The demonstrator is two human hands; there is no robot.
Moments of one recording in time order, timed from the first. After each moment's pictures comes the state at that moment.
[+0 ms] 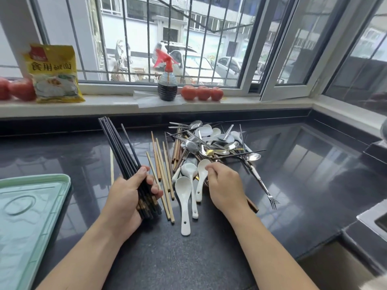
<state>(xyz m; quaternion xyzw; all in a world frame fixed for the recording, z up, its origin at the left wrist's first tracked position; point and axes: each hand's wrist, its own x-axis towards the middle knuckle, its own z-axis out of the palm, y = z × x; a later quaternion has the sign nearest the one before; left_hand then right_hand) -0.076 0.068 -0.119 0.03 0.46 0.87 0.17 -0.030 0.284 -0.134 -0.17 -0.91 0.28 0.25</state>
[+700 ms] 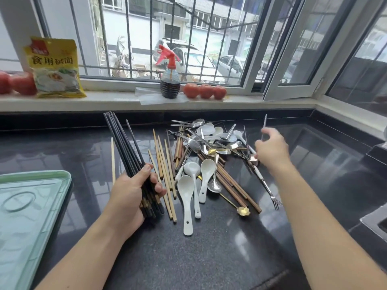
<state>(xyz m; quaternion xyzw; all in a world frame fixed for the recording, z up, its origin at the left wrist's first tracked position) -0.082 0.071 -0.122 0.04 0.46 0.87 0.17 -0.050 0.393 -0.064 -0.37 -0.81 0.35 0.28</state>
